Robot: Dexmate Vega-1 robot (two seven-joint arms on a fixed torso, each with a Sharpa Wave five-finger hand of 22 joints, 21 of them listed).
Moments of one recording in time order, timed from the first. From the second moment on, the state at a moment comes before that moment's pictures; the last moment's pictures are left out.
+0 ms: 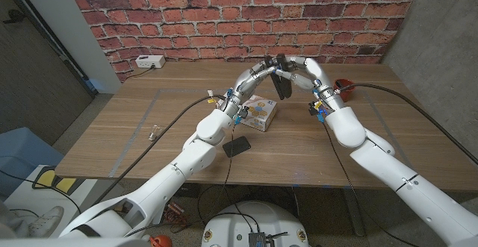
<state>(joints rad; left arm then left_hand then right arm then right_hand) 0.80 0.32 0.60 -1.45 -0.42 -0.48 -0.08 0.60 -0.01 0.50 -0.15 0.17 0.40 -0.09 0.25 0.21 0.32 -0.08 0.28 0.29 0.15 -0.03 0.19 0.18 0.11 0.08 0.19 0.17 -1.04 -0.67 -0.37 -1.86 -0.07 0.30 -0.30 0.87 0.06 0.42 -0.15 0.17 0.84 -0.11 0.23 0.32 0.92 -0.16 0.51 0.39 0.89 -0.12 0.41 0.53 0.55 -0.05 0.42 0.24</state>
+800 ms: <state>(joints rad) 0.81 0.30 0.60 -1.43 -0.46 -0.49 -0.09 0.64 0.03 0.48 -0.15 0.17 0.52 -0.10 0.29 0.23 0.47 -0.15 0.33 0.32 0.20 -0.04 0.21 0.18 0.11 0.08 0.19 0.17 -1.03 -0.67 -0.37 -1.85 -0.04 0.33 -0.26 0.87 0.06 0.42 -0.15 0.17 0.84 -0.10 0.23 0.32 0.92 -0.16 0.51 0.41 0.89 -0.12 0.40 0.54 0.54 -0.05 0.43 0.24</state>
